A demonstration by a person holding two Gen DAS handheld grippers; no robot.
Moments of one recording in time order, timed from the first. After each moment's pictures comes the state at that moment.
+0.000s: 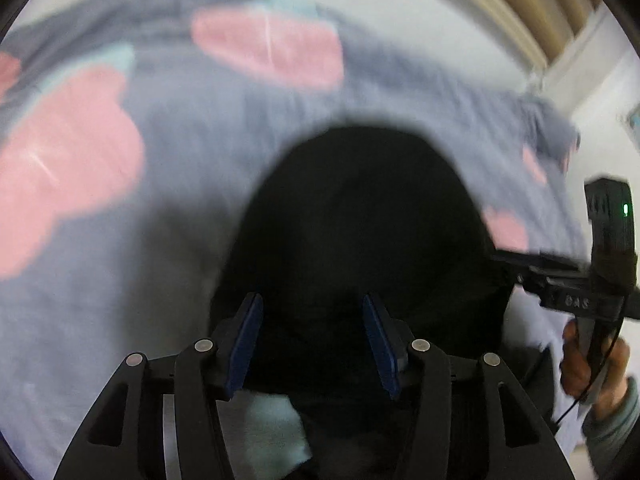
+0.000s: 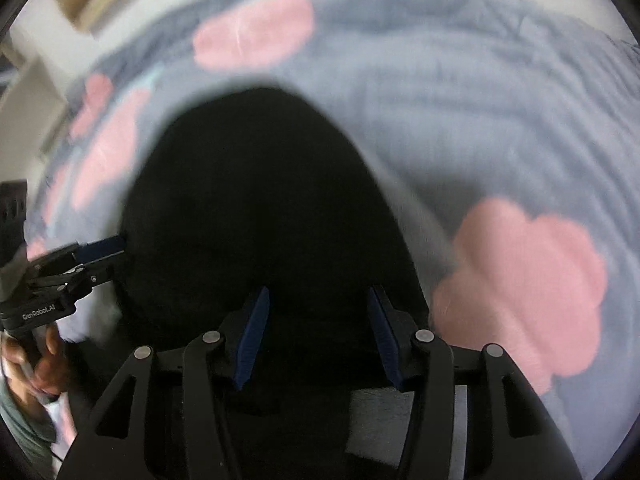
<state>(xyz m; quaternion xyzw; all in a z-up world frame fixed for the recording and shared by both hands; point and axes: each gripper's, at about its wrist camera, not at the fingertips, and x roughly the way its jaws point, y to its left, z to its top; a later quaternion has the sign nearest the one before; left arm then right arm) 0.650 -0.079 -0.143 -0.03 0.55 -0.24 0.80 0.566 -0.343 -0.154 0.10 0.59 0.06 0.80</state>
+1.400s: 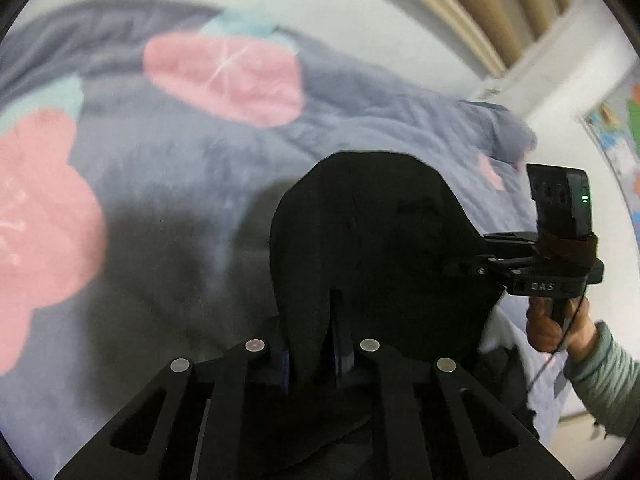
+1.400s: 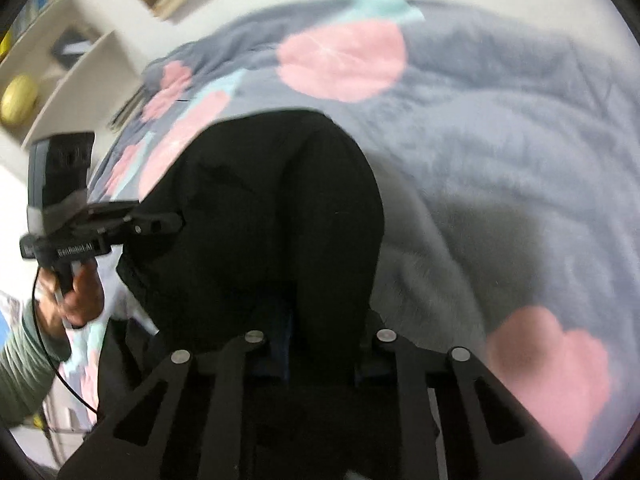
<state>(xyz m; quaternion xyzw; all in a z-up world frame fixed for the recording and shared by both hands) 0.681 -0.074 -0.095 -0.06 0.51 -0.34 0.79 0.591 -0.332 -0.101 0.08 0.54 0.22 0.81</state>
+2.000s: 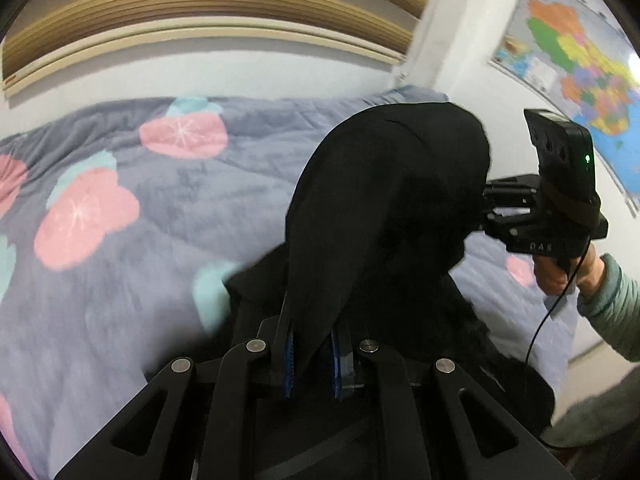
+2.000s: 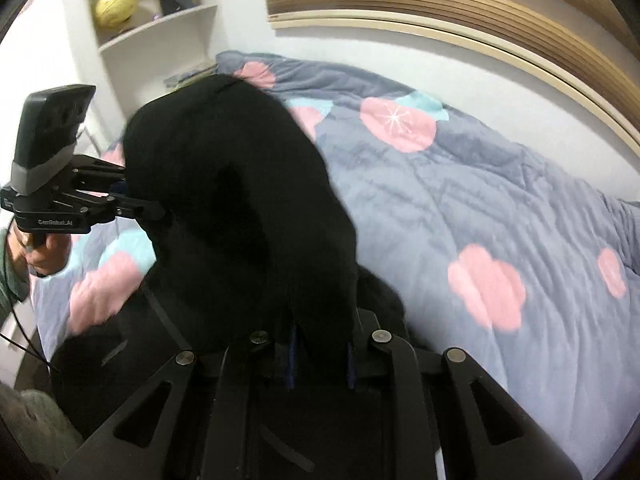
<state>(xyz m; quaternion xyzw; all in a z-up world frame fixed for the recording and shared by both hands) 0.424 -0.024 0.021 0.03 0.42 -0.37 0.83 0.319 -0.266 0.038 -0.08 0.45 0.20 0.87</state>
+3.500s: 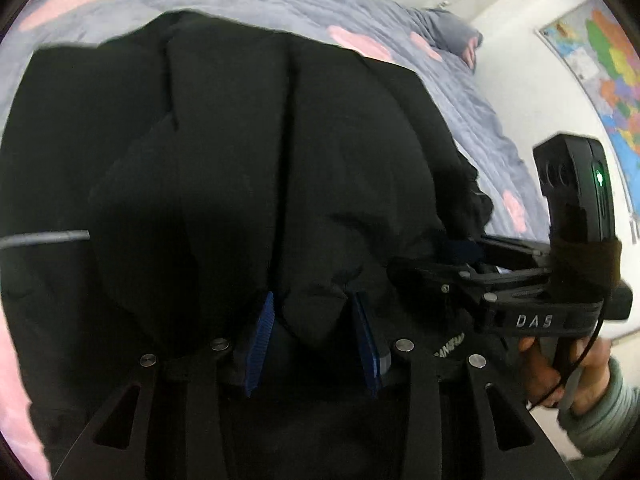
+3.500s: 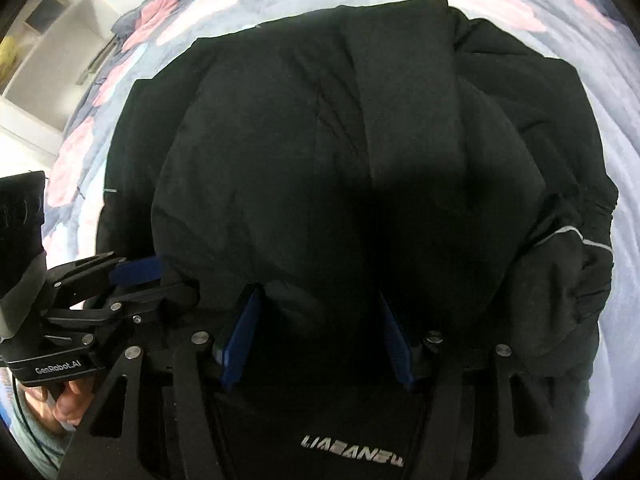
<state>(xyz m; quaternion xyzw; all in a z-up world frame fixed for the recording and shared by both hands) 0.317 -0.046 -0.139 -0.06 0.58 -0.33 0.75 0.212 -0.243 -0.138 0.11 0.61 0.07 0.78</state>
